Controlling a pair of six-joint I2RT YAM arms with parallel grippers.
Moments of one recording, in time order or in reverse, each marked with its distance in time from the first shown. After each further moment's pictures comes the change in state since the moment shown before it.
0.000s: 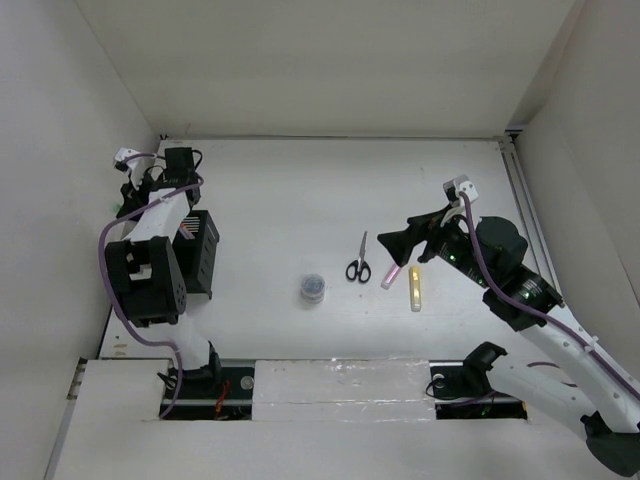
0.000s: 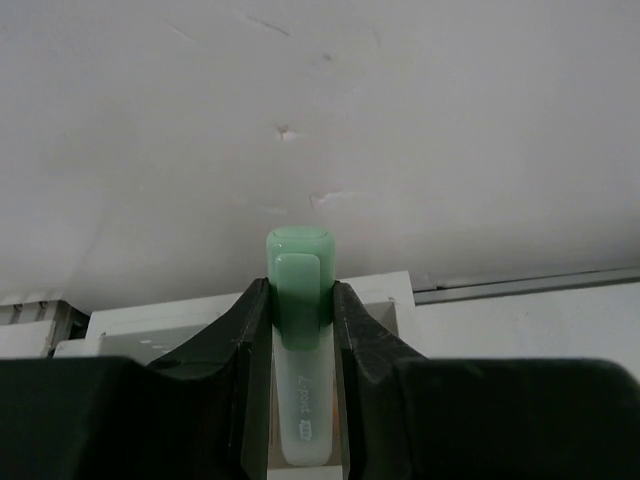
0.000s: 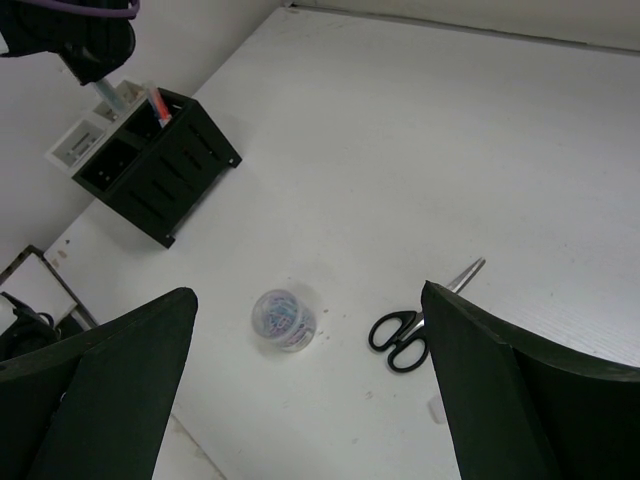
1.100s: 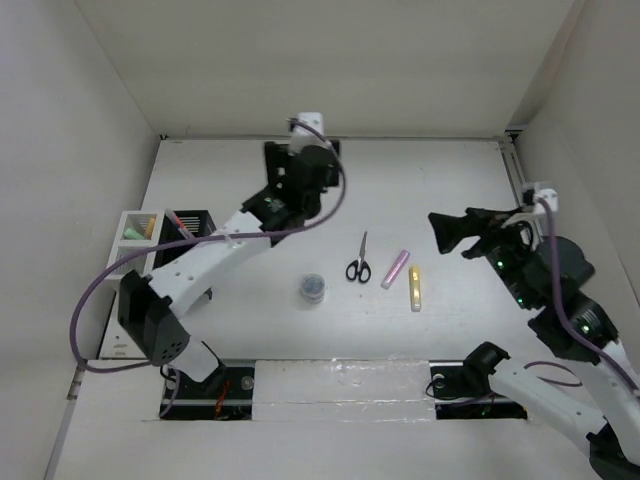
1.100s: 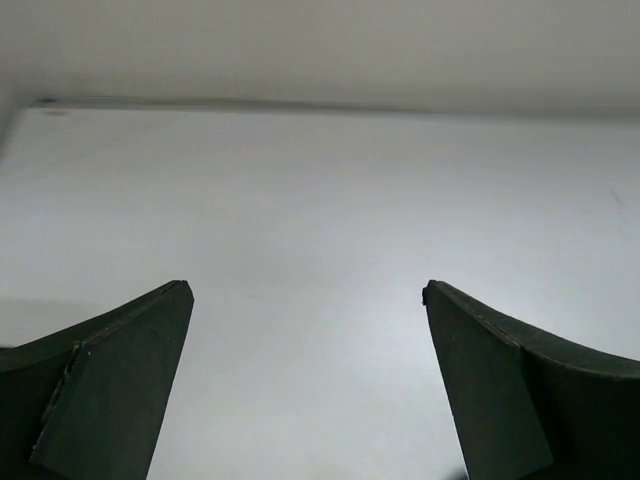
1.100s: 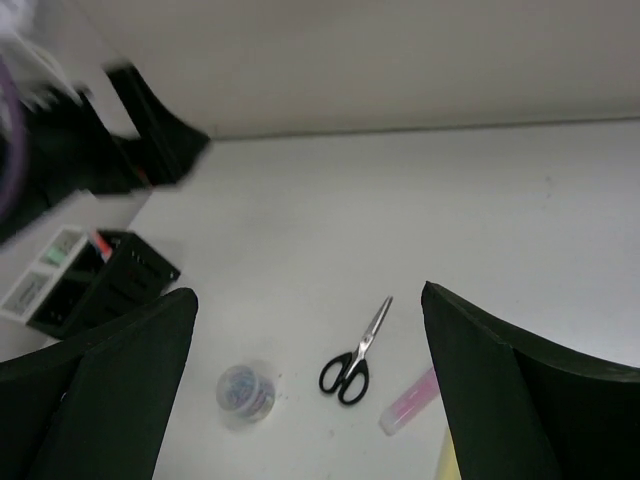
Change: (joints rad) left arm -0.792 -0.200 0.205 0.074 0.487 0.394; right arm 0.000 -0.132 0.120 -0.174 0.315 0.039
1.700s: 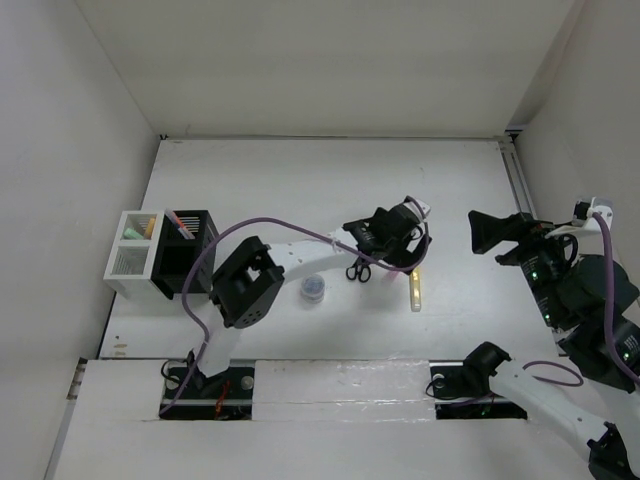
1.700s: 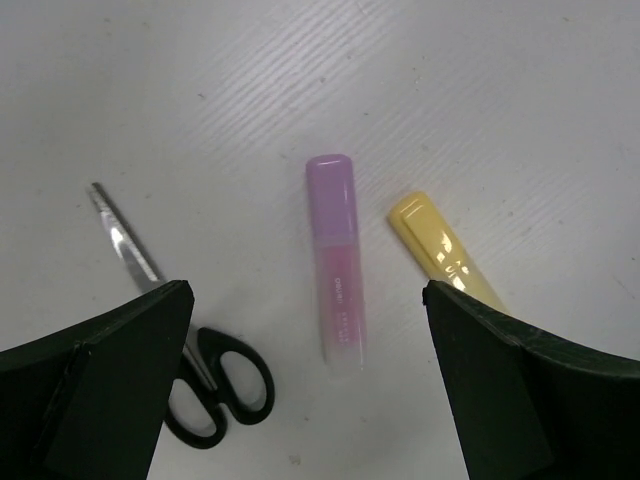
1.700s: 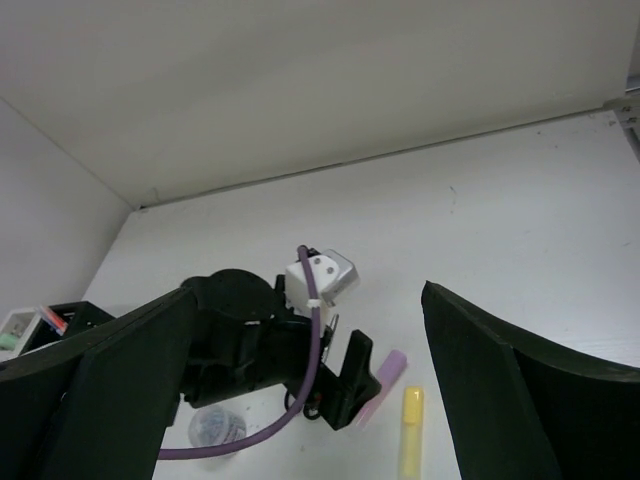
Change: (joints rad) left arm -0.331 0.522 0.106 -0.046 0.668 0.001; right arm -0.005 -0.109 0.147 -0.188 0.263 0.025
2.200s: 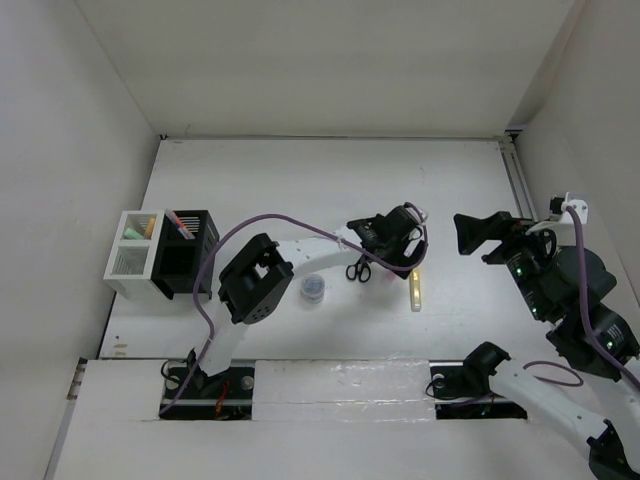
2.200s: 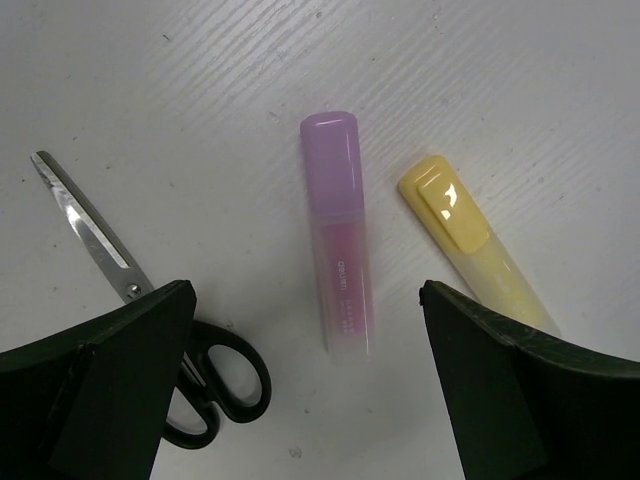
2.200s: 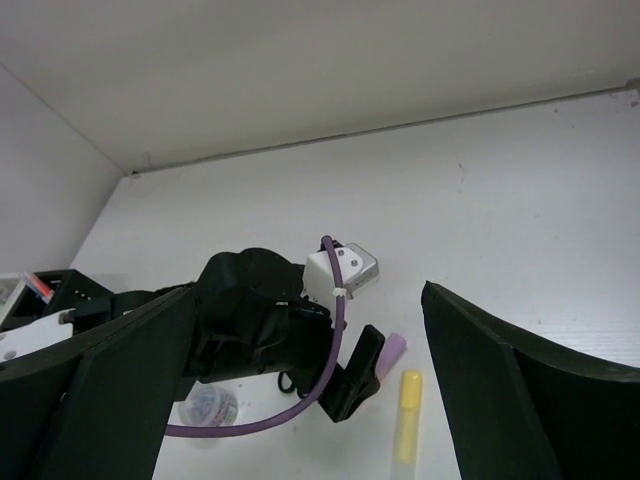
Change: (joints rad) left arm 0.009 0.105 0.077 -0.094 0.093 -0.007; right arm 0.000 0.022 -0.041 0.007 -0.040 -0.008
